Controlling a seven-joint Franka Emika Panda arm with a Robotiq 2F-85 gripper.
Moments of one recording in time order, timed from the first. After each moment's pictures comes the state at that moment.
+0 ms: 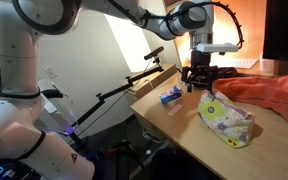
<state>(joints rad) 0.10 0.69 0.12 -1.50 -0.27 1.74 -1.37</state>
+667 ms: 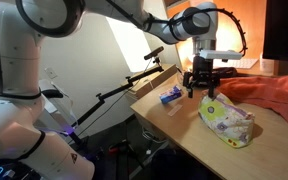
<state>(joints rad) 0.08 0.72 0.12 -1.50 -0.27 1.73 -1.37</state>
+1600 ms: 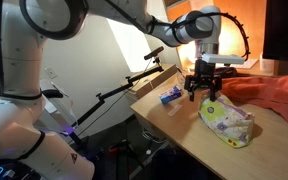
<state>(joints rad) 0.07 0.74 0.12 -1.49 -0.28 1.73 -1.37</state>
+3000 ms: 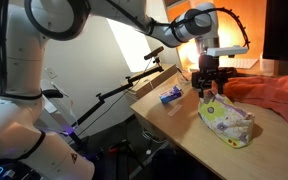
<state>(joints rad) 0.09 0.75 0.11 -1.46 -0.37 1.83 -1.40</state>
